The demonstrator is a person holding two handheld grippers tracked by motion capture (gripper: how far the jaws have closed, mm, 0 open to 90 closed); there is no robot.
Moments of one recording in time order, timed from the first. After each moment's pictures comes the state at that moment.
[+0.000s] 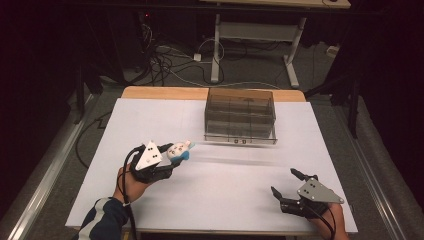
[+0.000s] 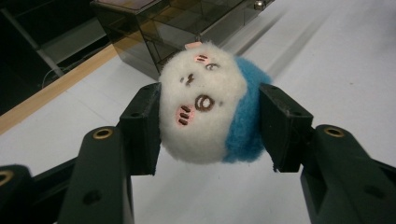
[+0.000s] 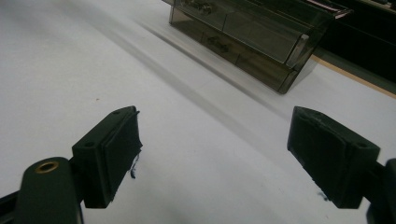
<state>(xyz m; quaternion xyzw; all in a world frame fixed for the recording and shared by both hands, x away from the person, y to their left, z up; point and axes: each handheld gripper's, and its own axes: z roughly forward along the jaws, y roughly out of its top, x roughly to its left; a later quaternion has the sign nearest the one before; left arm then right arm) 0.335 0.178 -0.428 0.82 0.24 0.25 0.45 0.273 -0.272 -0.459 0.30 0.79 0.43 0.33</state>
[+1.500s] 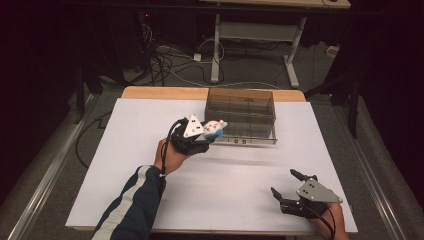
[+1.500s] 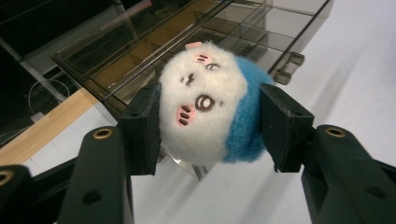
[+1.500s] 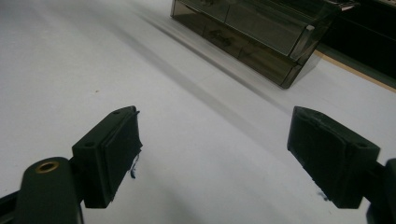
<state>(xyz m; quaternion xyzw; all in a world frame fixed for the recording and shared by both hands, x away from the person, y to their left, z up) 0.412 0.086 -0.408 0.84 0.24 0.23 0.44 0.274 -0.274 -0.463 0.30 0.79 0.42 0.32</state>
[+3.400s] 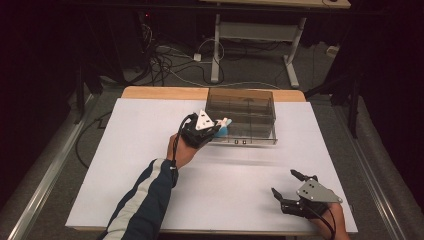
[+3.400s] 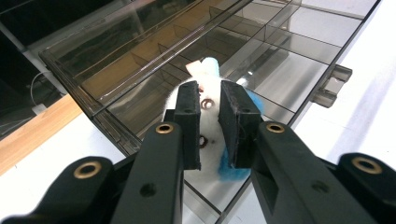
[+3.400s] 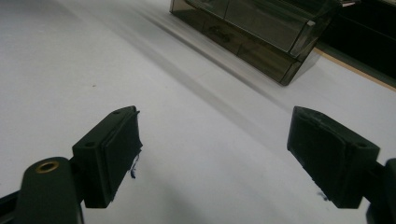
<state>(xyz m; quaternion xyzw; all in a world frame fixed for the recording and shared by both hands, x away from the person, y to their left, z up) 0.438 0.065 -0.421 0.83 0.26 0.24 0.43 0.275 -0.275 -0.465 0.30 0.80 0.41 0.33</state>
